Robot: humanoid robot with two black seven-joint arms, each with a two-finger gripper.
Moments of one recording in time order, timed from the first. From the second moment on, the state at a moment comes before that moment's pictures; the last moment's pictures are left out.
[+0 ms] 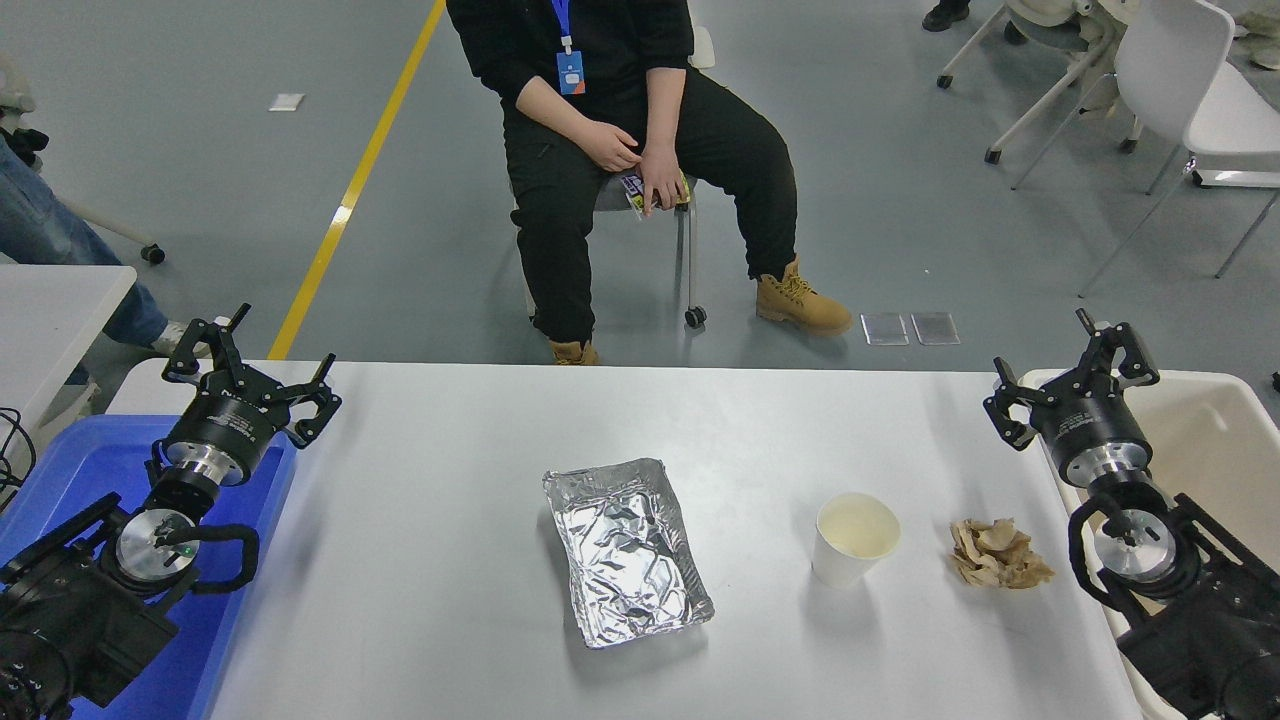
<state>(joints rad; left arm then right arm) -0.56 0.41 -0.83 -0.47 -0.19 -0.61 -0.30 0.53 -0.26 1.14 0.54 -0.21 0.27 0.35</state>
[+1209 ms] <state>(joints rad) -0.56 0.41 -0.83 -0.47 -0.19 -0.61 -0.30 0.53 -0.26 1.14 0.54 -0.21 0.27 0.35</state>
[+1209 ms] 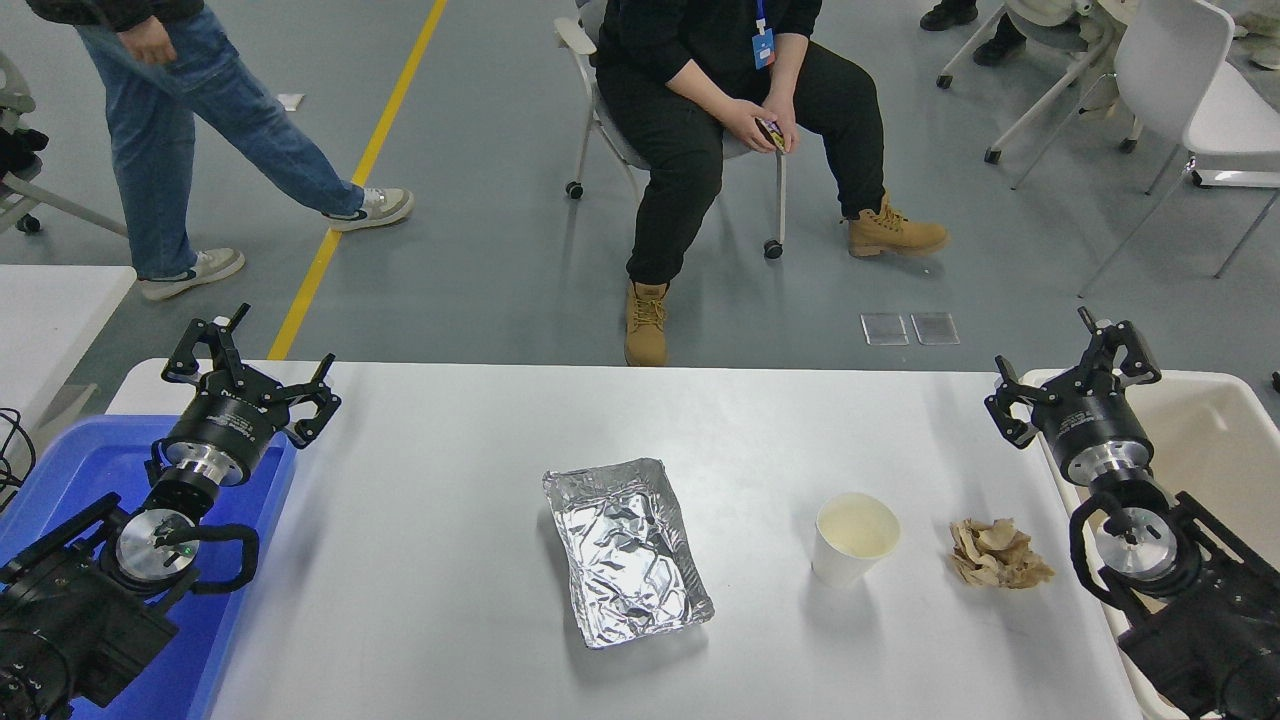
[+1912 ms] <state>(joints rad) -0.56 0.41 -0.83 -0.47 -0.19 -0.61 -0.30 0.53 -0.28 1.13 0.54 -0.21 0.27 0.35</state>
